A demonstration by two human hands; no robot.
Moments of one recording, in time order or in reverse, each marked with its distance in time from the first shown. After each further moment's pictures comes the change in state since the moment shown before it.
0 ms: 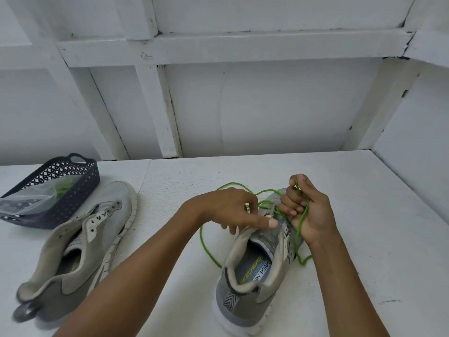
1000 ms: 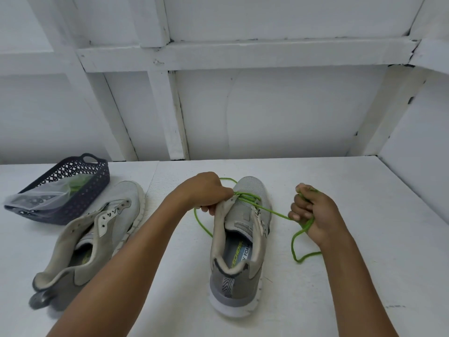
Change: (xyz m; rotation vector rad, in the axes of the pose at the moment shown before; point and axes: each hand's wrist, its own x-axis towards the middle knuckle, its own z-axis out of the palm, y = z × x) left_hand -0.018 -0.027 -0.027 -0.064 0.291 -0.352; right_hand -0.004 -0.011 0.001 -0.247 0.219 0.124
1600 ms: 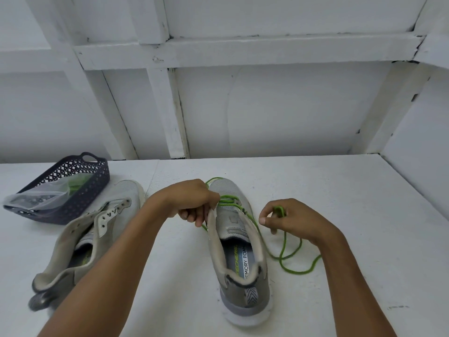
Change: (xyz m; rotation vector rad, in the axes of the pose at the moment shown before) left_hand -0.007 -0.030 -0.007 -0.273 -0.194 -0.069; right_hand -0.006 0.005 0.015 -1.190 -0.351 -0.028
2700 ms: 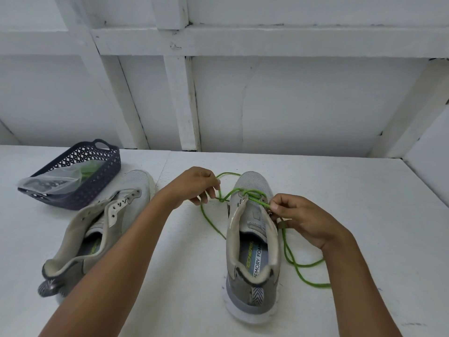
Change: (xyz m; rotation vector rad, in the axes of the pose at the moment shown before) left_hand 0.038 -0.040 -0.011 -0.275 0.224 0.106; right_hand 0.020 0.004 0.008 0.533 -0.152 -0.055
